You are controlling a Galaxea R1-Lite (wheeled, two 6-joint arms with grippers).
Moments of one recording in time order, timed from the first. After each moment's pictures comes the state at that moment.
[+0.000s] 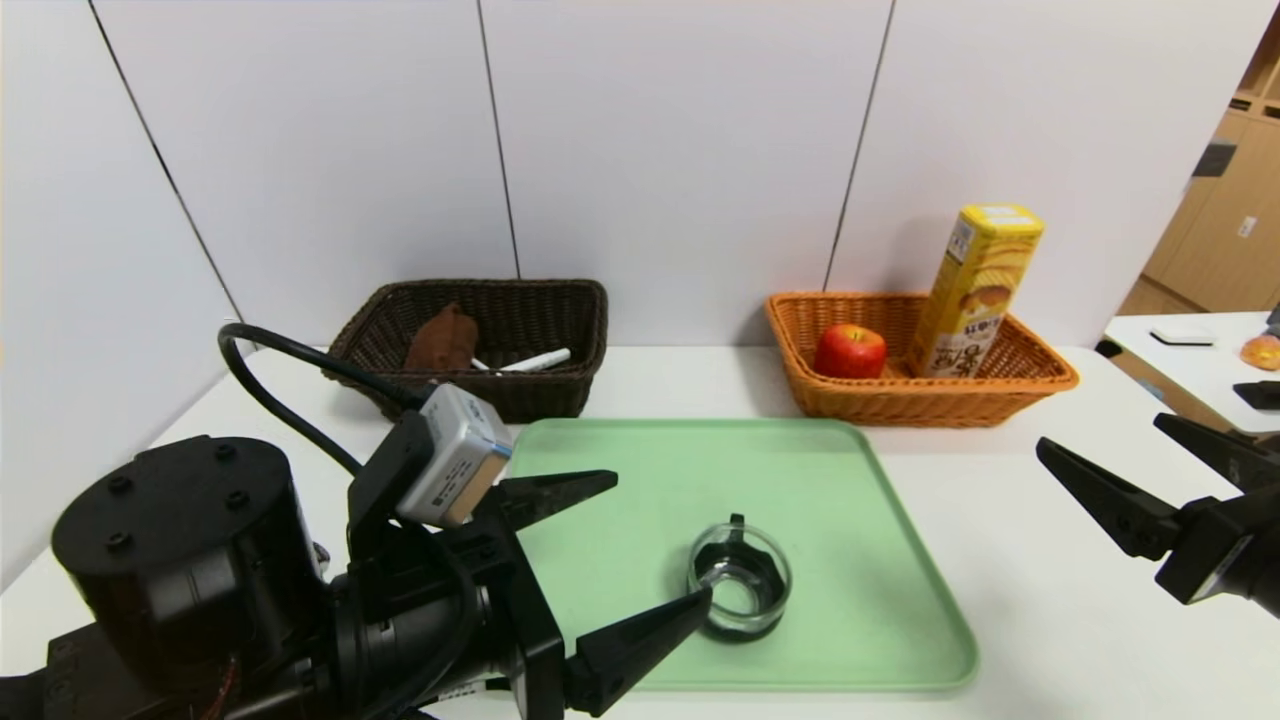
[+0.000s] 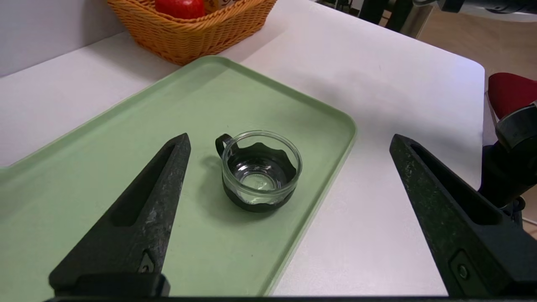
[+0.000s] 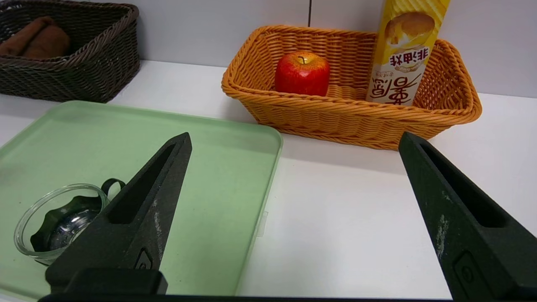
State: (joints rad) left arm -0.84 1.52 -0.41 -1.06 -0.23 -0.08; right arm 0.28 1.09 -0.21 -0.85 -0.07 0.01
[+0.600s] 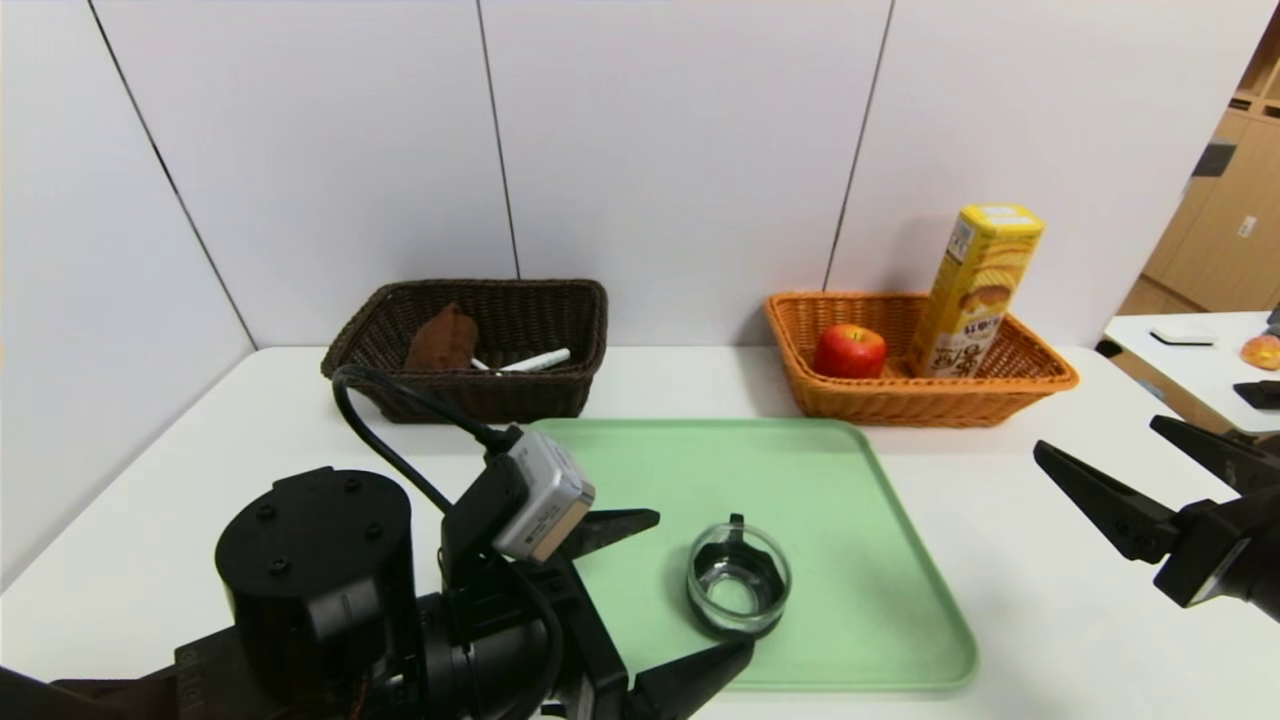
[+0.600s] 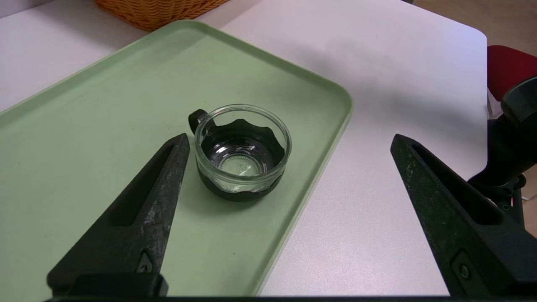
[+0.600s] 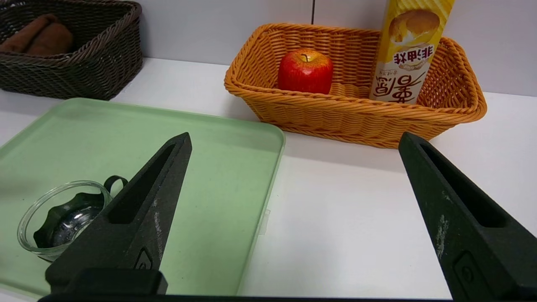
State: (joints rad) left arm -0.88 1.66 -0.41 -1.13 -0.24 -0.08; right arm 0.28 1.09 -0.21 -0.85 -0.06 0.01
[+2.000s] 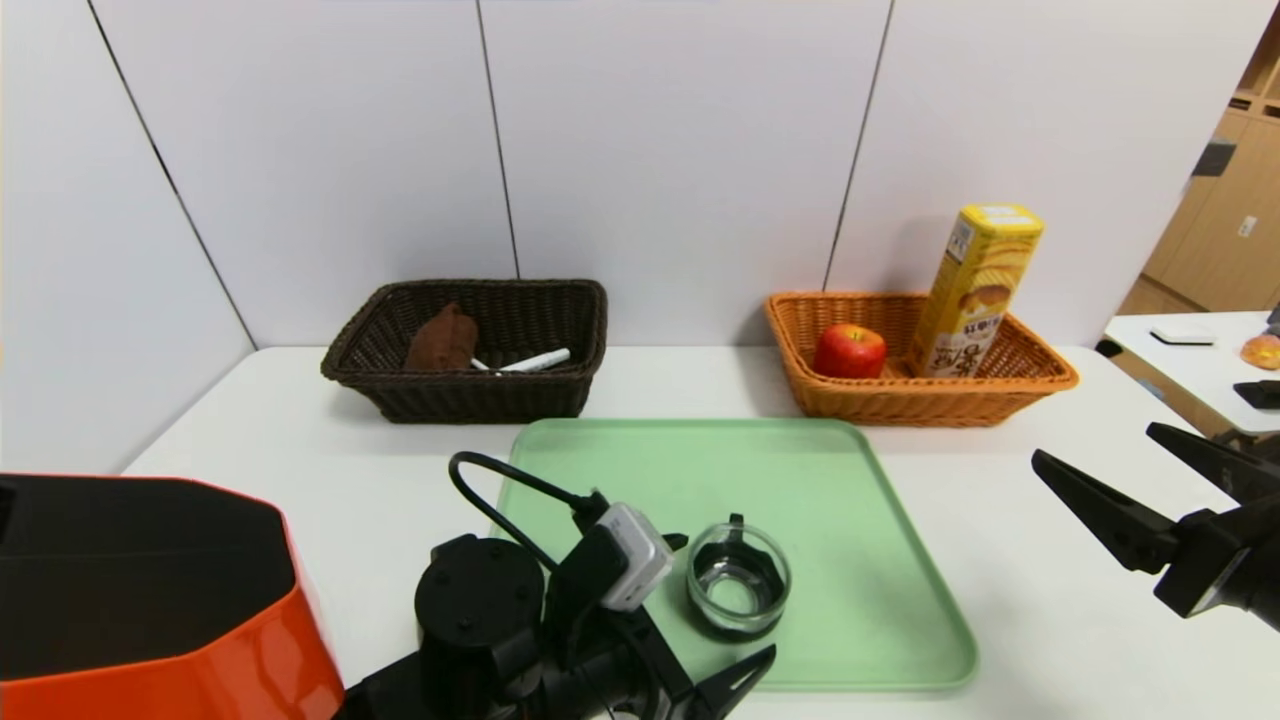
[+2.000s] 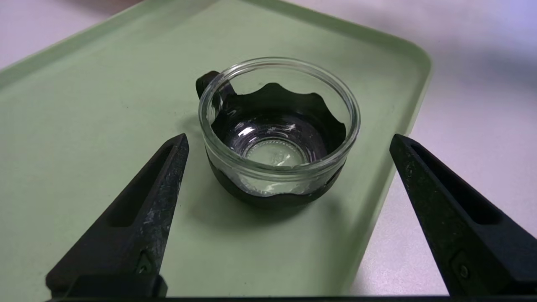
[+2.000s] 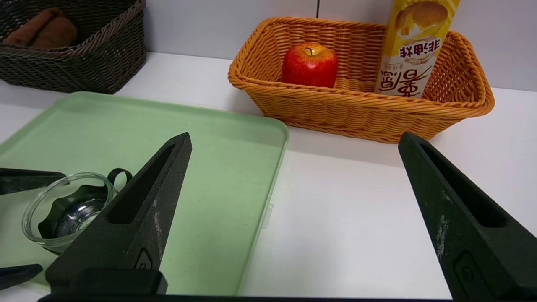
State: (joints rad) left arm -0.90 2.04 -0.39 -1.52 -0.15 0.02; right arm 0.28 1.09 -0.19 -0.85 -0.05 0.01
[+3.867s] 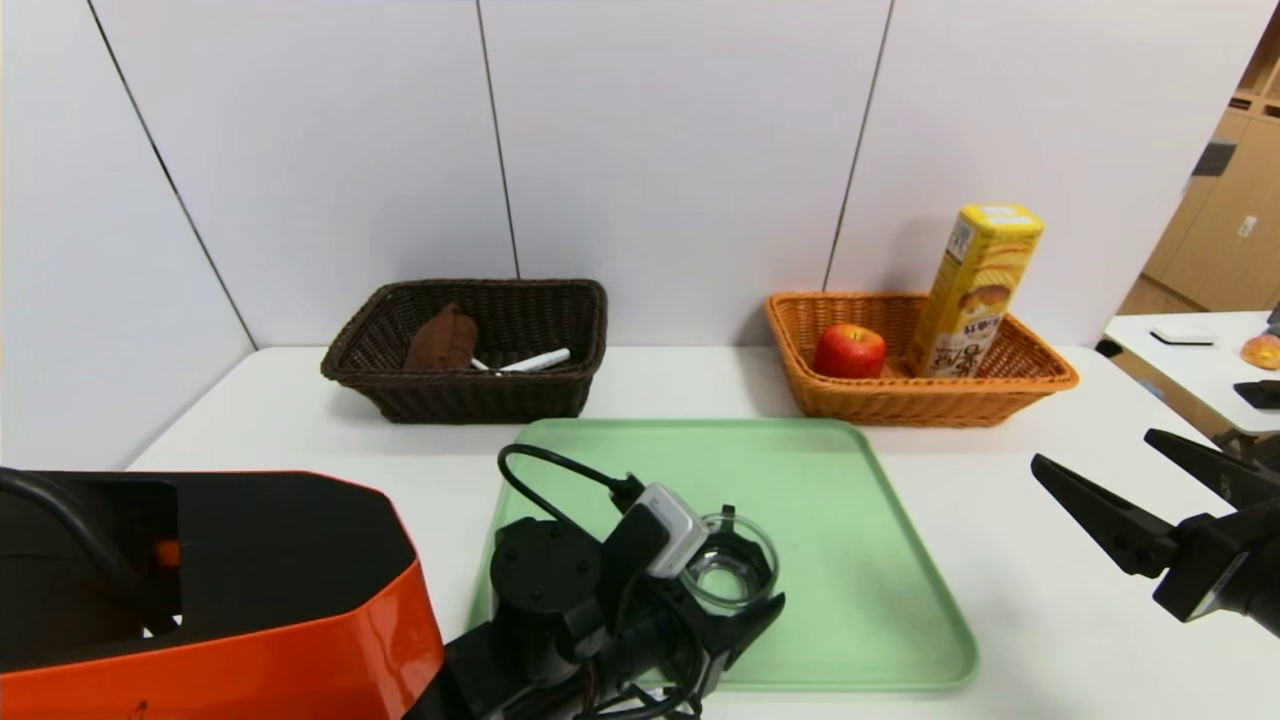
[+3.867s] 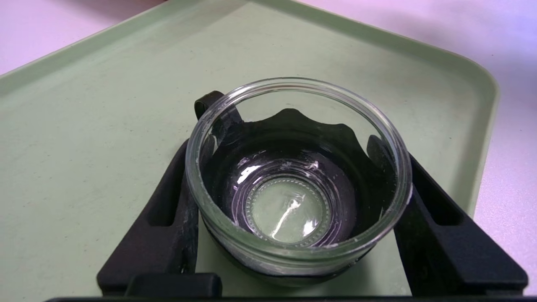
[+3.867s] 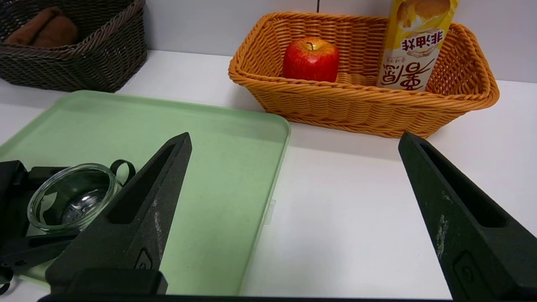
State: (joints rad) left arm -0.89 2.17 -0.54 -1.52 -0.11 0.01; right arm 0.28 1.09 -0.19 -0.85 -0.04 0.03
